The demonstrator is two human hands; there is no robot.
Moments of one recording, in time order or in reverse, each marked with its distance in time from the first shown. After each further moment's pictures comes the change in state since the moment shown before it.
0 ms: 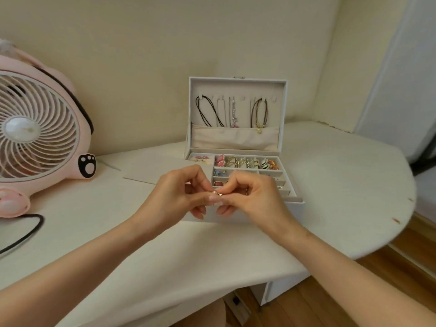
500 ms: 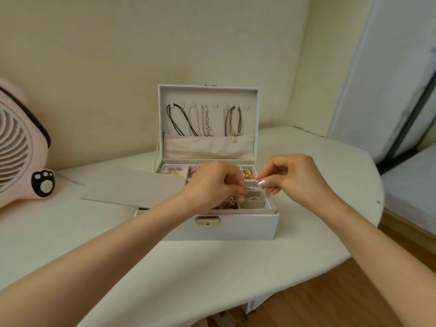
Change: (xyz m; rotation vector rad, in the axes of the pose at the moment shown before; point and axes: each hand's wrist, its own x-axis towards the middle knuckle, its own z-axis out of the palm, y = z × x) left_hand 0.078 0.025 0.068 0.411 -0.208 0.175; right_hand 0.020 -0.009 -0.109 -0.489 0.208 0.120
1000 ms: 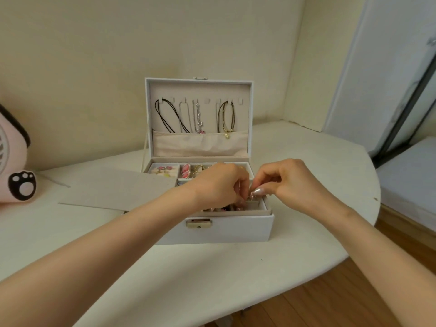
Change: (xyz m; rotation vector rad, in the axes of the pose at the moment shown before) left_hand 0.024 0.011 0.010 0.289 -0.252 0.038; right_hand -0.001 0.008 -0.002 -0.181 -0.130 -0.002
